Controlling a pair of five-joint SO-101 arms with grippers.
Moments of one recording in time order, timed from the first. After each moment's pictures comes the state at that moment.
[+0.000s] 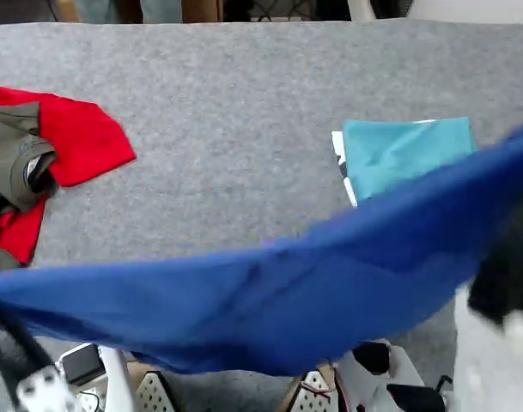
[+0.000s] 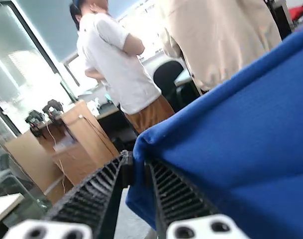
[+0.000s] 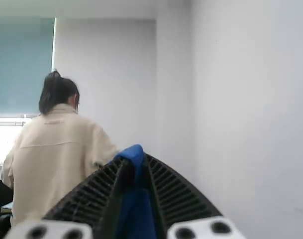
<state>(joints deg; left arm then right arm) -31.0 -77.6 -14.5 99.1 -31.8 5.1 -31.9 -73.1 87.2 -4.3</state>
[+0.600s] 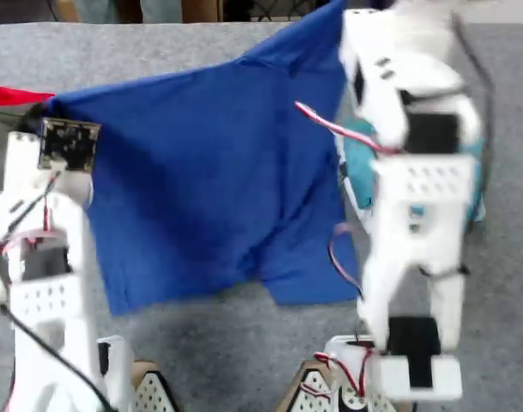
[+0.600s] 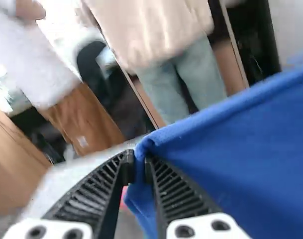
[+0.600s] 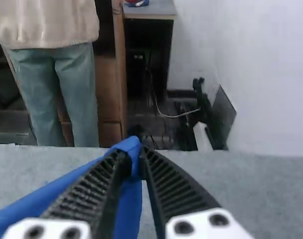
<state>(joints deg) -17.4 -50.0 57.6 -0.1 -28.3 -1.4 -7.6 -14.6 42.9 2.1</state>
